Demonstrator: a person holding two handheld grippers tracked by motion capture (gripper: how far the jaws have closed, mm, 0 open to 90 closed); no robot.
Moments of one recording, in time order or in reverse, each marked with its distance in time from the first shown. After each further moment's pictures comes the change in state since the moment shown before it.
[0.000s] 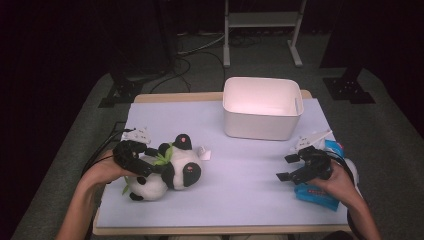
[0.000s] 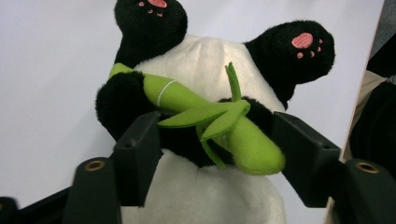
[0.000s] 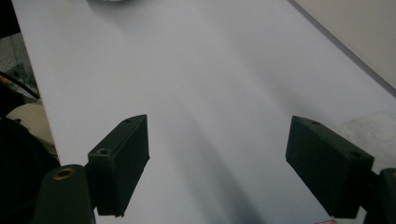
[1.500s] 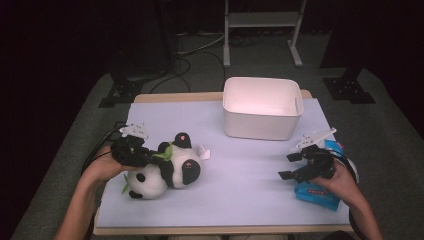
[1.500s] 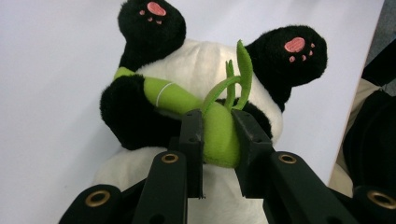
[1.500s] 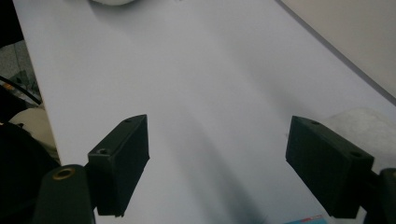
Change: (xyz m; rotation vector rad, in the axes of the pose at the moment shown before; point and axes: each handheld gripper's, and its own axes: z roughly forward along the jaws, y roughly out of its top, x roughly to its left) left arm 0.005 0.008 -0.008 -0.005 -0.004 -0.059; right arm -0.004 -0.002 -0.006 -0.022 0.002 0.014
